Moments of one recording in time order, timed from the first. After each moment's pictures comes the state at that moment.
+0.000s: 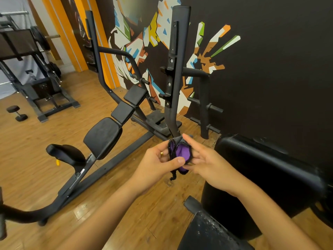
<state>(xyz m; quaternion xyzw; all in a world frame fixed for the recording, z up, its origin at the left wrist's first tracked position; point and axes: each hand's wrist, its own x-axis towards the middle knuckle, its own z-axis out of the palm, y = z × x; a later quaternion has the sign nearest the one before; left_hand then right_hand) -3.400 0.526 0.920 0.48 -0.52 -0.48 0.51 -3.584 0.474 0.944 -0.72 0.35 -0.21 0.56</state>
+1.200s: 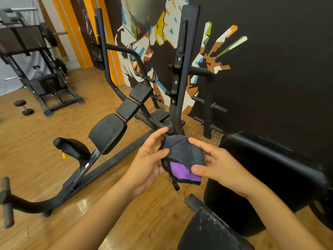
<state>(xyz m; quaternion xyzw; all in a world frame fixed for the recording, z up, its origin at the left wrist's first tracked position) -3.381 0.563 0.928 0.39 -0.35 -0.60 0.61 -3.593 0.490 0.930 -0.69 0.31 -0.24 0.61</state>
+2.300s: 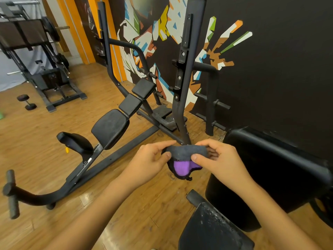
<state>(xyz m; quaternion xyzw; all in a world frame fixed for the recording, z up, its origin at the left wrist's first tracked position) -3.355 0.571 0.918 0.62 -0.66 -0.24 0.35 -3.581 0.499 0.916 -0.76 0.39 -0.33 0.40</state>
